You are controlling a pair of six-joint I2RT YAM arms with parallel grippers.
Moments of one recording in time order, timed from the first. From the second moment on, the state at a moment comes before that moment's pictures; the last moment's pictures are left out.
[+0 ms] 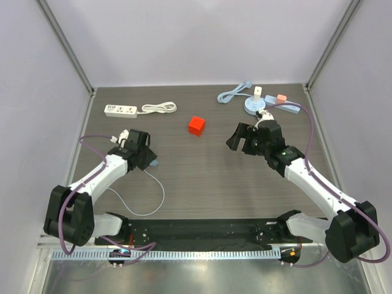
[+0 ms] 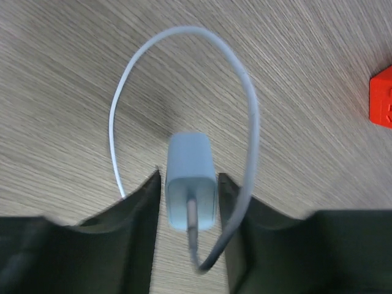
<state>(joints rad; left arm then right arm) -0.32 1.29 0.76 -0.46 -0.20 -1.05 0.40 1.12 0.80 -0.25 -0.05 0.55</state>
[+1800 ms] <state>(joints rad) -0.39 1.05 0.76 -0.20 0.29 -0.91 -0.04 2.16 1.64 -0.19 -0.07 0.46</state>
